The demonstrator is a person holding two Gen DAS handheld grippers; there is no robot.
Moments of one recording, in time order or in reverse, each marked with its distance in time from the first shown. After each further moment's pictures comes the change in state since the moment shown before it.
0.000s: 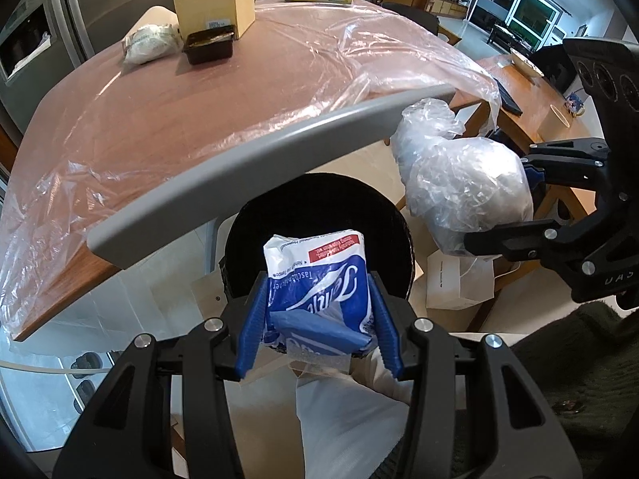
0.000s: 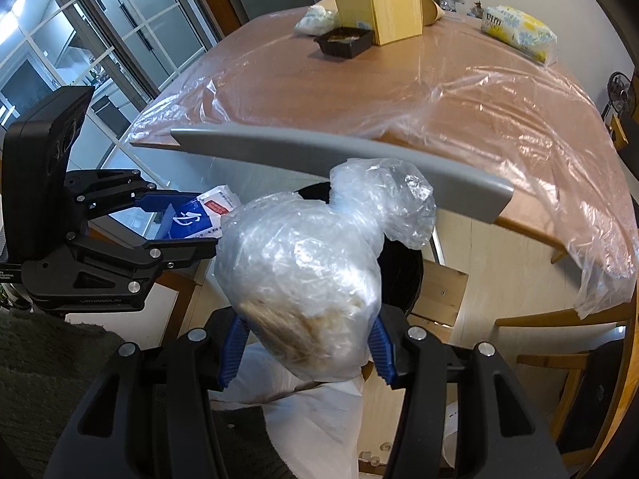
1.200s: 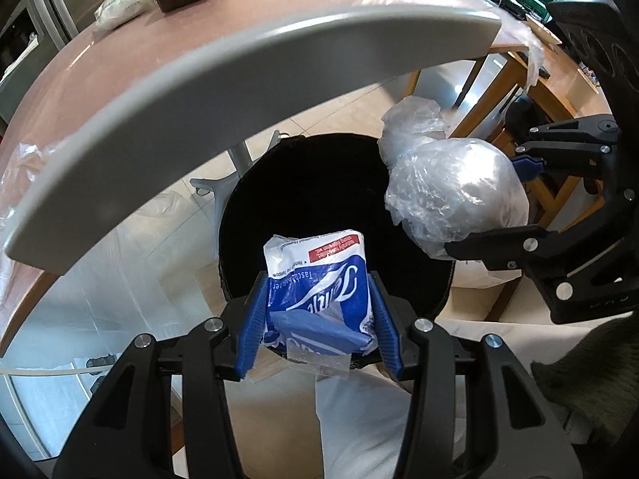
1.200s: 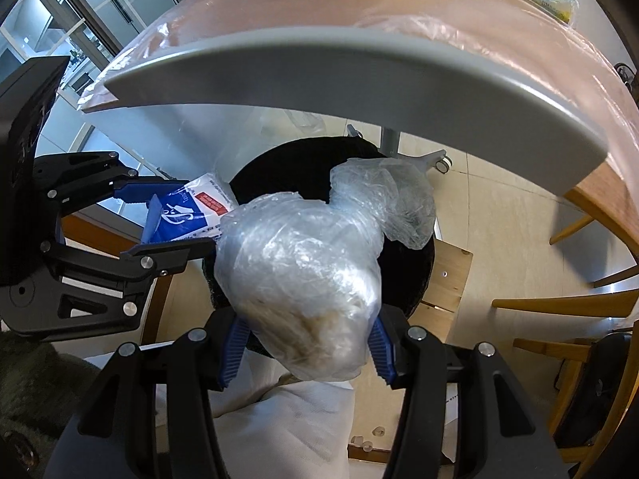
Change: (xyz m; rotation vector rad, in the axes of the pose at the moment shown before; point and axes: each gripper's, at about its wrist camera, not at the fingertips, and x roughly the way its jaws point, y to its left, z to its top) left arm 0.065 0.002 -0.007 0.038 0.097 0.068; right arm 0.076 -0.013 0.000 0.012 0.118 -0.051
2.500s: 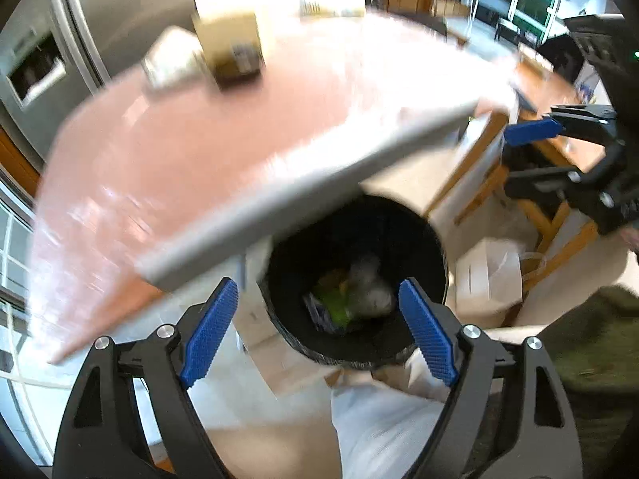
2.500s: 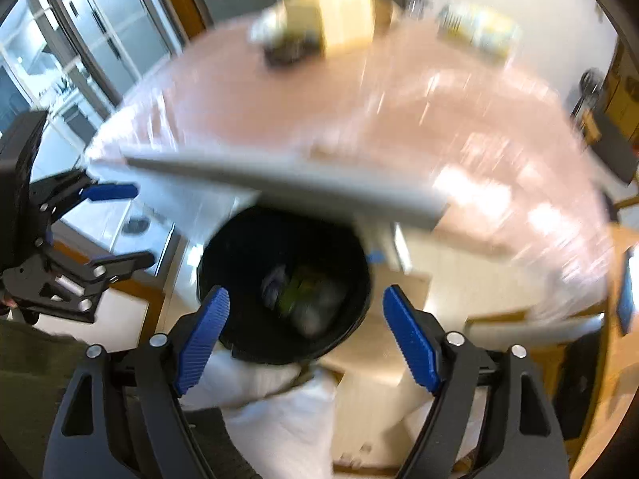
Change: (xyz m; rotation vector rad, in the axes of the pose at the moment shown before) left arm -0.098 0.015 0.013 0.003 -0.200 0.049; right arm -0.119 -0.011 0.011 0.022 -0.234 -0.098
